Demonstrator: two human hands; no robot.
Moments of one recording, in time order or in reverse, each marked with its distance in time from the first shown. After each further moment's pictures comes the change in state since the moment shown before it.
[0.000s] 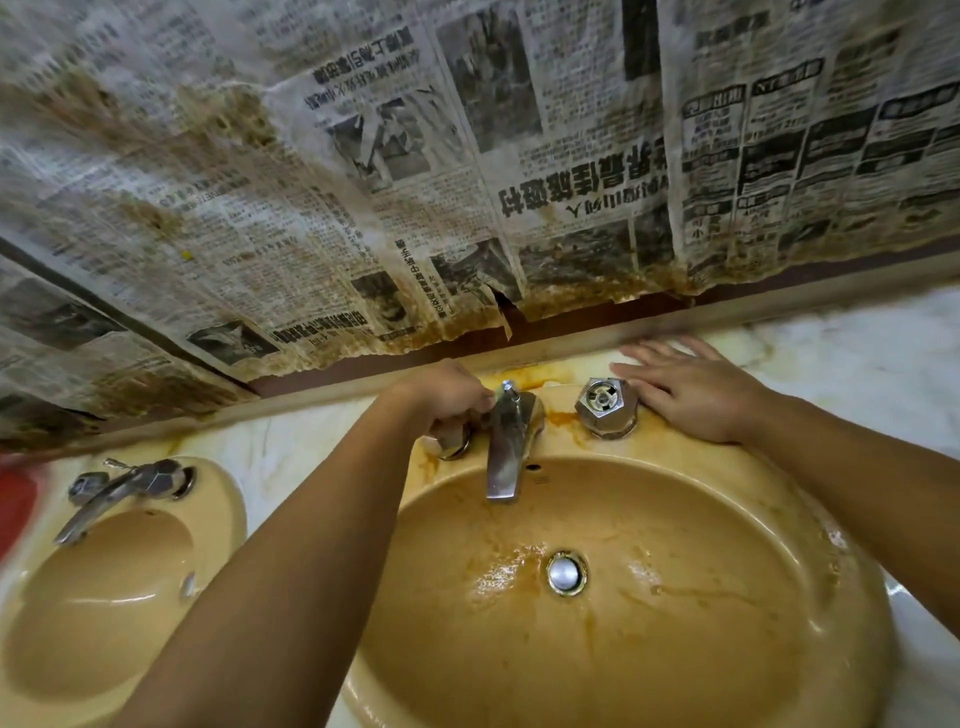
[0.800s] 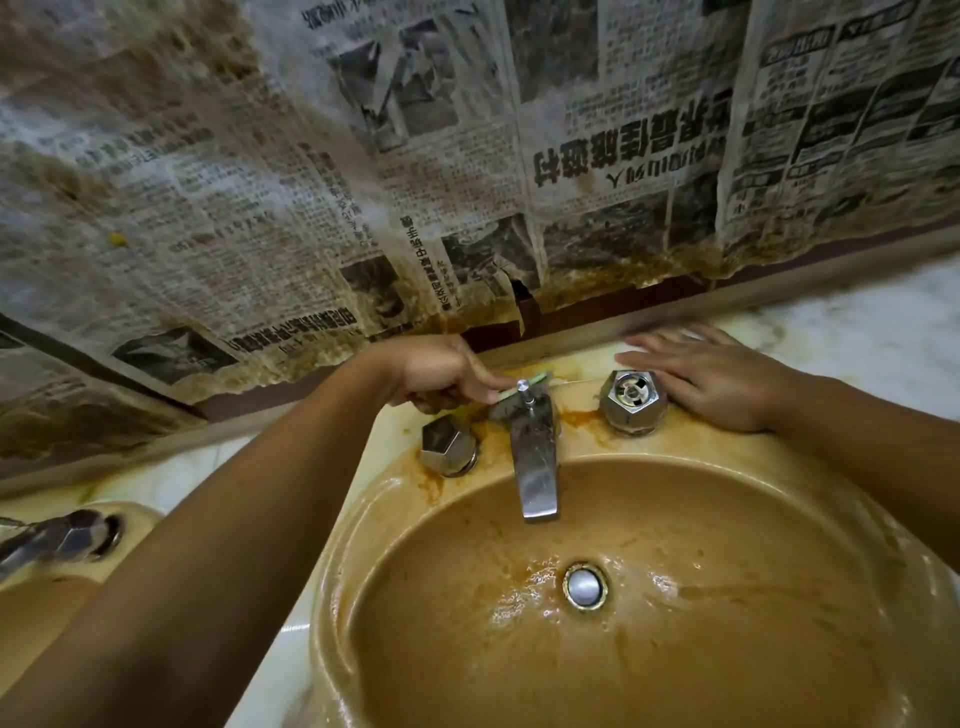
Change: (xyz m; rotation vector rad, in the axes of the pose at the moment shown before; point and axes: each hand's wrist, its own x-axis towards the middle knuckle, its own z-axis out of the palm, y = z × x) left_hand 0.049 -0.008 -0.042 0.046 -0.402 0.320; right_hand 0.004 -0.001 0.001 -0.056 0.002 0.005
